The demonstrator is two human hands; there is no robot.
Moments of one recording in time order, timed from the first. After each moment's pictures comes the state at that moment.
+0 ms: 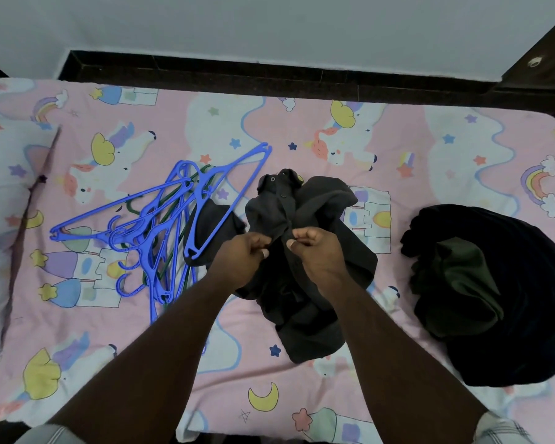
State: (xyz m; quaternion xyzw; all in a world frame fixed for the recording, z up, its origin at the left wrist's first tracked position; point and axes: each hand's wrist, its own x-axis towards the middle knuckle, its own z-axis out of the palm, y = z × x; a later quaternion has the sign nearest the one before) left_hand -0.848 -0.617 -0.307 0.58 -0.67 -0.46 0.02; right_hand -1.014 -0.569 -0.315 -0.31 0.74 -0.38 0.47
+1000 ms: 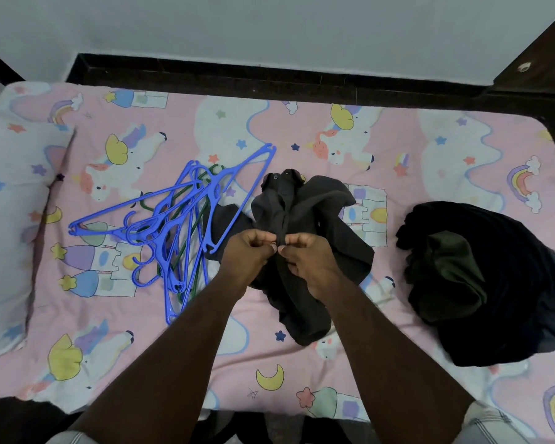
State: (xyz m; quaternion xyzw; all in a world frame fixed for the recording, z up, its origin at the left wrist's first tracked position) left_hand -0.843 -0.585 -0.264 0.64 -0.44 -0.60 0.21; right_hand -0.978 -0.548 -0.259 -0.18 0.69 -0.36 0.60
